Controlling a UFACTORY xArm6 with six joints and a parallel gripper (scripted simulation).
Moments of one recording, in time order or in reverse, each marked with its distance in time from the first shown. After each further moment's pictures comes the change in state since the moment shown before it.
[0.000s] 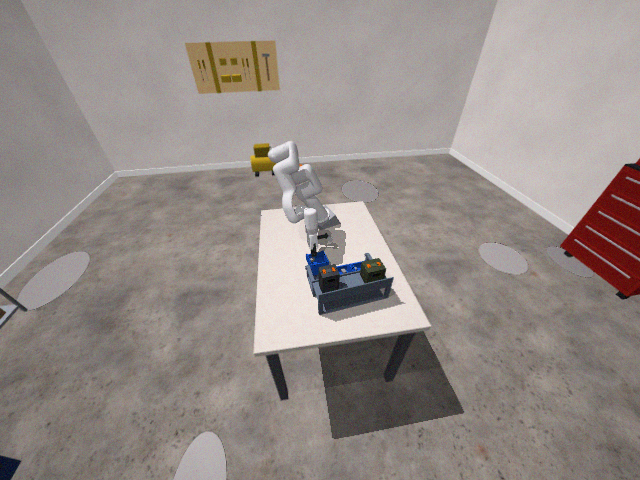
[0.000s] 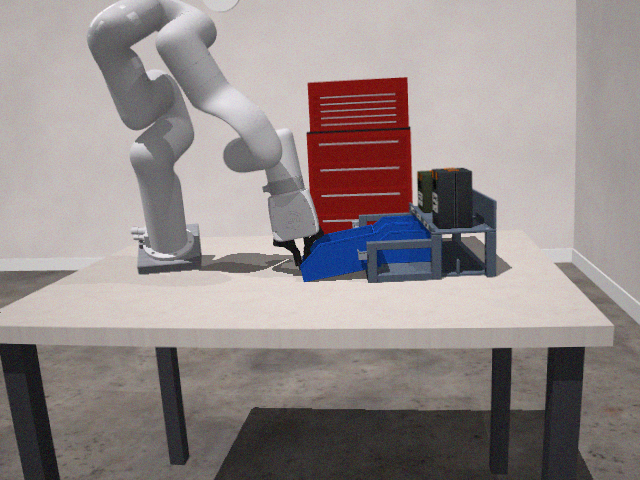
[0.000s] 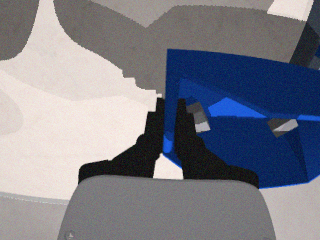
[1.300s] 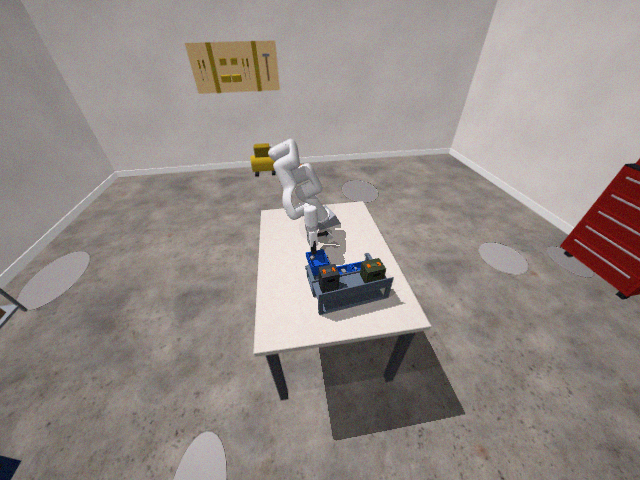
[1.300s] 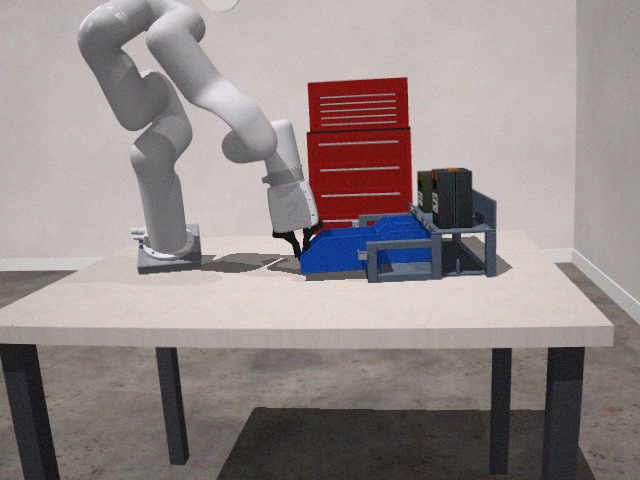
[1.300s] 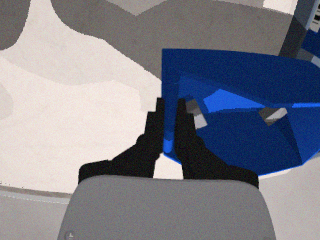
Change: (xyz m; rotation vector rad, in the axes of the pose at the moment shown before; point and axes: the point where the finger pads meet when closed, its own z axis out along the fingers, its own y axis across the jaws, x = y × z) arm 0.000 0.003 -0.019 0.000 0.000 0.000
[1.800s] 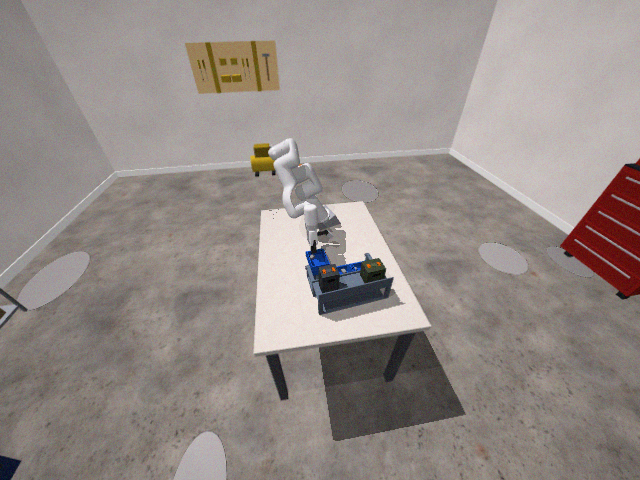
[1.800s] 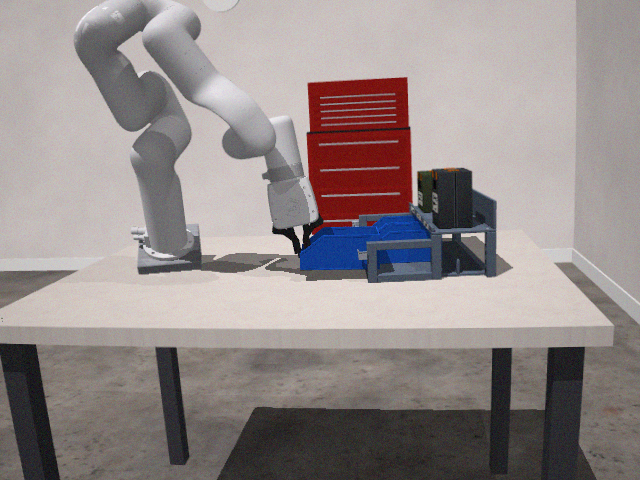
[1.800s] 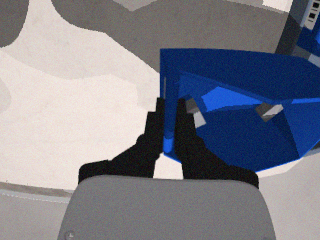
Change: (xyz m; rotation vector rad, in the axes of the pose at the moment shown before) arm 0.000 0.001 -0.008 0.006 0.000 0.000
